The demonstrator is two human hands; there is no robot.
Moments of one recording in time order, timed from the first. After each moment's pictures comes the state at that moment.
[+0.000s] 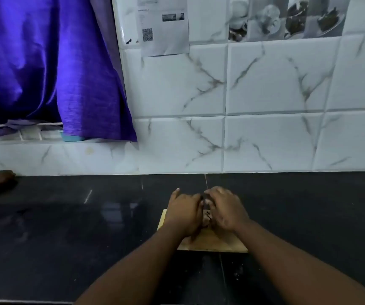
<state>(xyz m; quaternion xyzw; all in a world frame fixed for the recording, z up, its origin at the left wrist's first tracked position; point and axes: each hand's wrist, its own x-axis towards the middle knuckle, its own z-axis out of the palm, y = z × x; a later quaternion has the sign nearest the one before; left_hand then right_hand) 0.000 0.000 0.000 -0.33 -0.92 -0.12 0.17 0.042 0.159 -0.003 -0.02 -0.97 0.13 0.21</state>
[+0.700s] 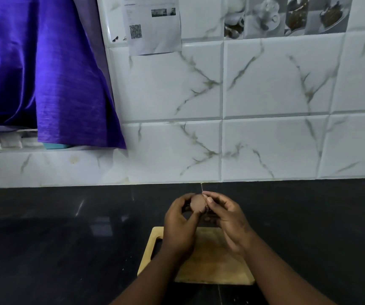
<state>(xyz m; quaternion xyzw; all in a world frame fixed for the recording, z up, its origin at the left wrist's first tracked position) -0.023 0.031 -0.028 -0.24 -0.71 -0.65 0.12 0.018 0.174 -0.012 -0.01 -0.63 0.76 0.18</state>
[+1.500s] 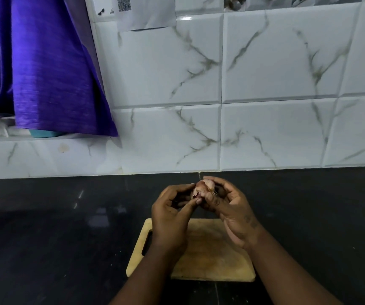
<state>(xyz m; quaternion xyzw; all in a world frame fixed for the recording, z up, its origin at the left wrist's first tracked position) -0.017 0.031 -0.021 -0.27 -0.61 -0.73 0.15 0.020 0.185 -0.017 0.09 -0.56 0.80 0.18</state>
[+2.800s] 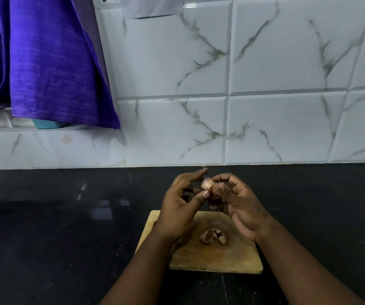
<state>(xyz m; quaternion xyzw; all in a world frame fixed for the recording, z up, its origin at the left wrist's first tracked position) -0.030 0.018 -0.021 -0.35 -0.68 -0.64 0.08 0.024 0.190 -0.015 0.09 -0.57 0.81 0.11</state>
